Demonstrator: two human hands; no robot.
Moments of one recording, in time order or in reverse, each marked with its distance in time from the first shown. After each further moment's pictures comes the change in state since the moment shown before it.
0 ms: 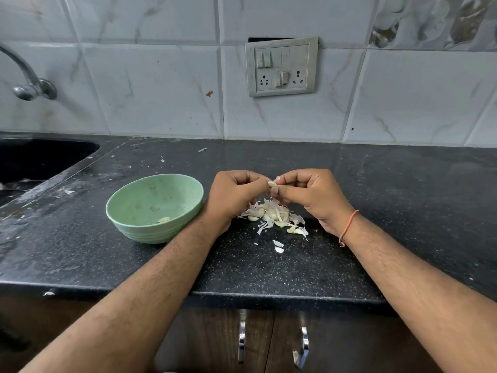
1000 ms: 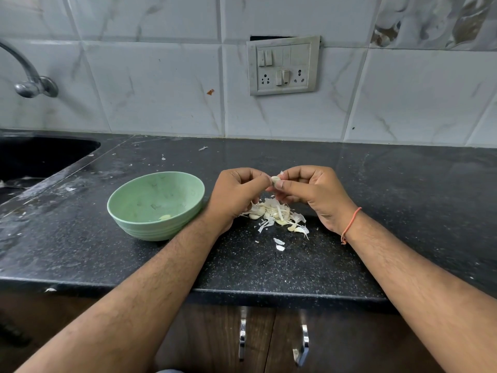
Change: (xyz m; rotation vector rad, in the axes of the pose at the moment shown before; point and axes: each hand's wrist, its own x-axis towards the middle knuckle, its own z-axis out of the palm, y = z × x) left_hand -0.001 -0.003 0.001 -0.052 -0.053 -0.006; right_hand -0.001 -0.002 -0.002 0.081 -0.042 0.040
